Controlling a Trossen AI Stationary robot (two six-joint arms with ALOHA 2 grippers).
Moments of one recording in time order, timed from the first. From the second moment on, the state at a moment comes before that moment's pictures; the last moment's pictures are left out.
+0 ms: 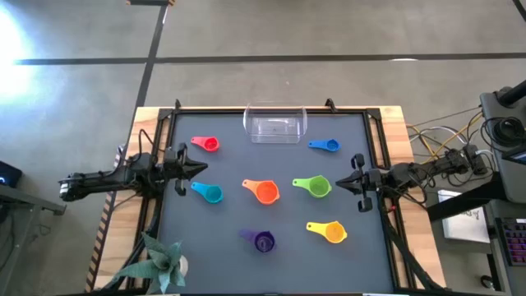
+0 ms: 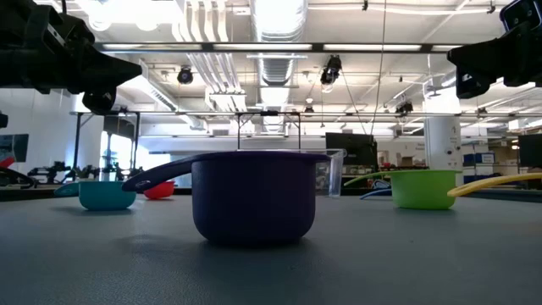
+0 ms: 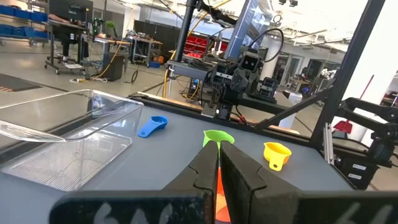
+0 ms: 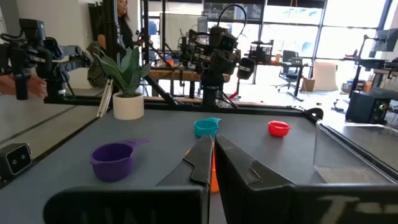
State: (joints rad) left arm 0.12 0.03 0.04 0.06 -0.02 -0.22; right arm 0.31 0.00 0.02 0.04 0.24 -0.06
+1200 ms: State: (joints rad) left arm 0.12 0.03 0.04 0.08 -0.02 -0.19; right arm 0.31 0.00 0.02 0.04 0.24 -0.06
